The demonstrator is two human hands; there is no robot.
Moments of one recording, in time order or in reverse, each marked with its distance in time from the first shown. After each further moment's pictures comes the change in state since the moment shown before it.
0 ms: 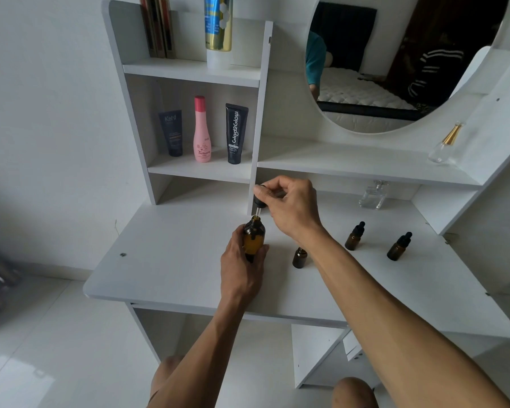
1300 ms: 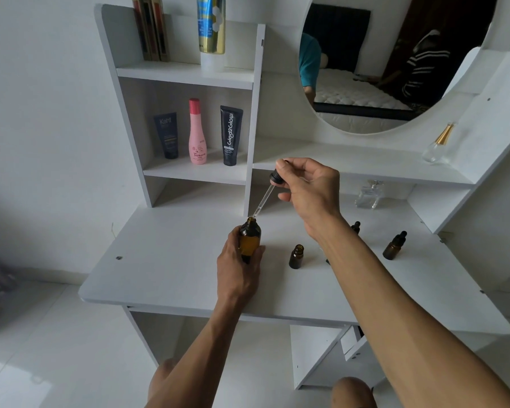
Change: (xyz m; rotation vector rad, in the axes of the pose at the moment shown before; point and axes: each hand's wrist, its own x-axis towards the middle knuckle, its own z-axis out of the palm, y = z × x) left_hand 0.000 0.001 0.000 0.002 0.007 -0.006; right_hand 0.010 -0.011 -0.026 0.390 0.161 0.124
